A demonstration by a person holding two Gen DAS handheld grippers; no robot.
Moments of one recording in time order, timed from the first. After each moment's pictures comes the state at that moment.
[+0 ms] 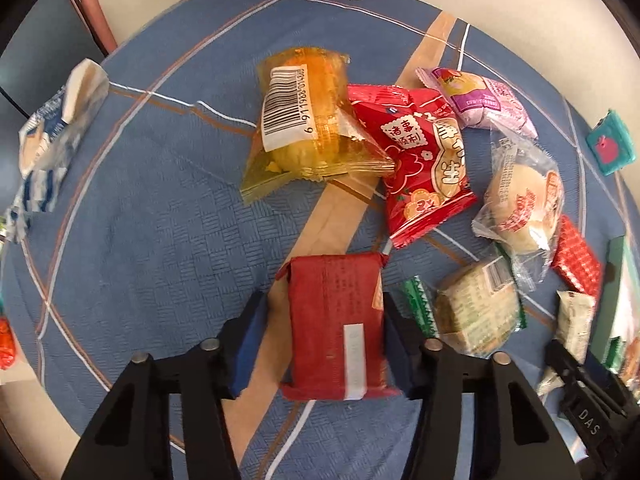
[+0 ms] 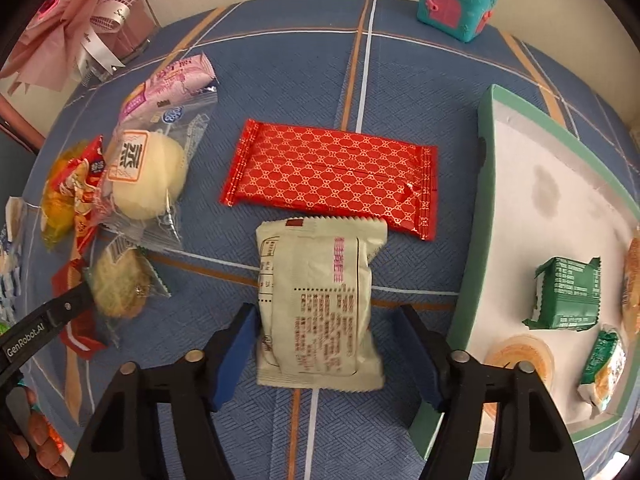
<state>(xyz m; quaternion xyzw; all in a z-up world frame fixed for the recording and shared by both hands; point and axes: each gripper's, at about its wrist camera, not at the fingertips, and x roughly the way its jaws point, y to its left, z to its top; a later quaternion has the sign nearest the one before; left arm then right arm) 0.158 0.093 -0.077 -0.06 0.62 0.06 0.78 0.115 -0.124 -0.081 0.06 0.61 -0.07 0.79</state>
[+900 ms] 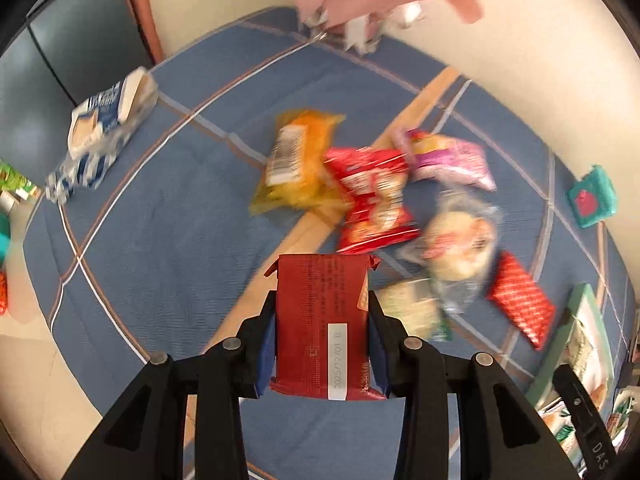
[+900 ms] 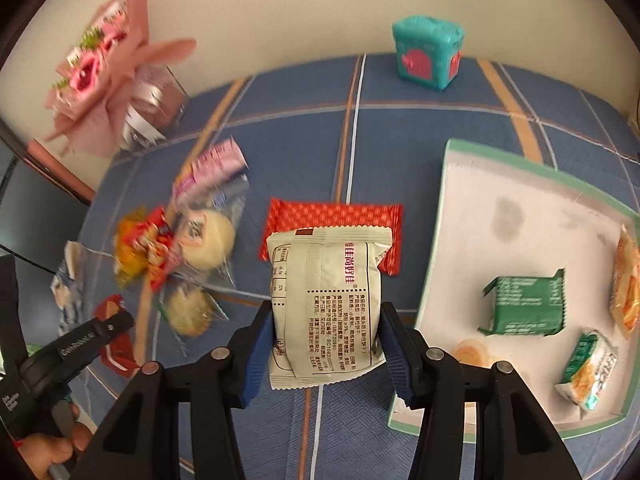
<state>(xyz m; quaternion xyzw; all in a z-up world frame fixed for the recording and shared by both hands) 0.116 0.065 0.003 -0.11 0.57 0.11 0.81 0.071 -0.173 -0.004 0.16 0.53 -0.02 0.83</state>
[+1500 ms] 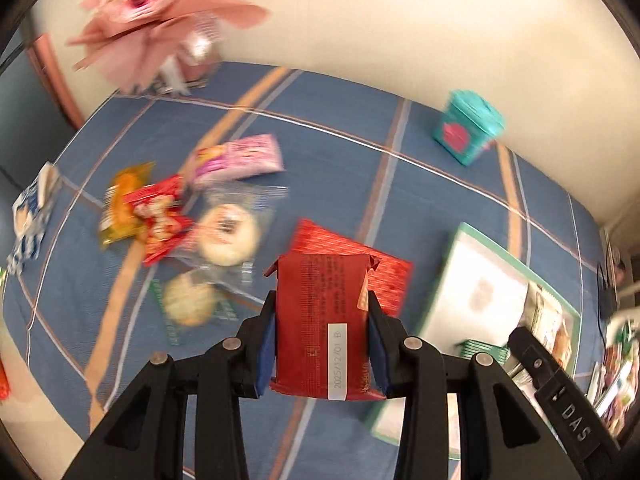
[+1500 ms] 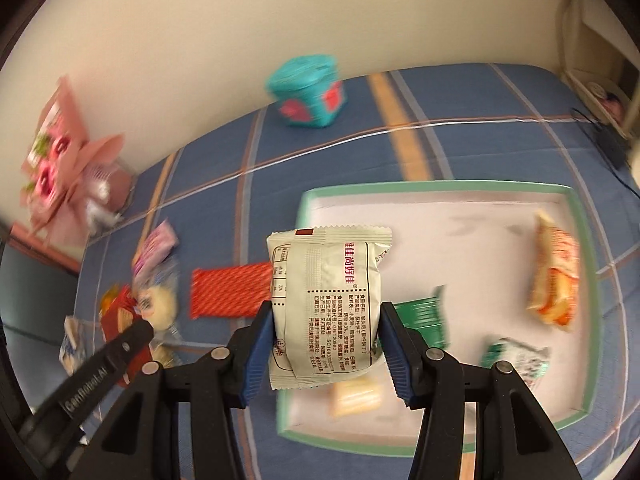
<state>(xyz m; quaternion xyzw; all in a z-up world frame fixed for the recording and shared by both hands) 0.130 -0.108 0.026 -0.03 0.55 -0.02 0.83 0.062 -0.287 0.016 0.23 0.50 -0.12 0.82</state>
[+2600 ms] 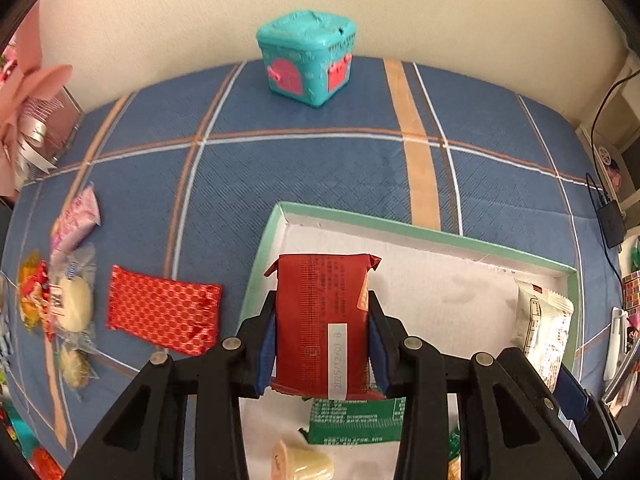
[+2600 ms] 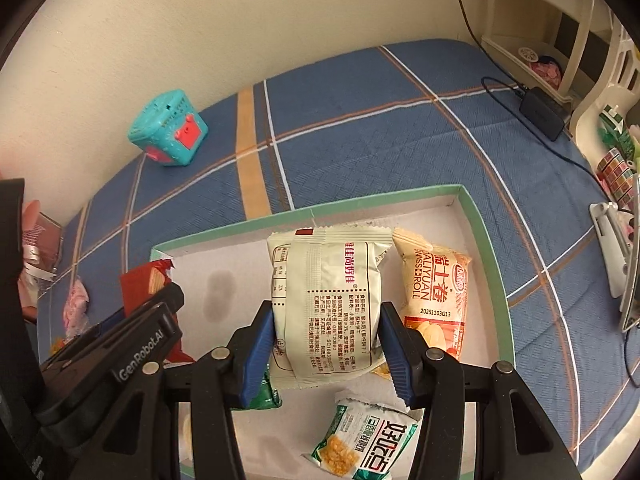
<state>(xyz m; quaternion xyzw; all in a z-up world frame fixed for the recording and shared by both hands) 0.165 -0.274 -0.032 0.09 0.58 -0.12 0.80 0.056 -0.386 -0.021 0.24 0.51 -0.22 0.79</state>
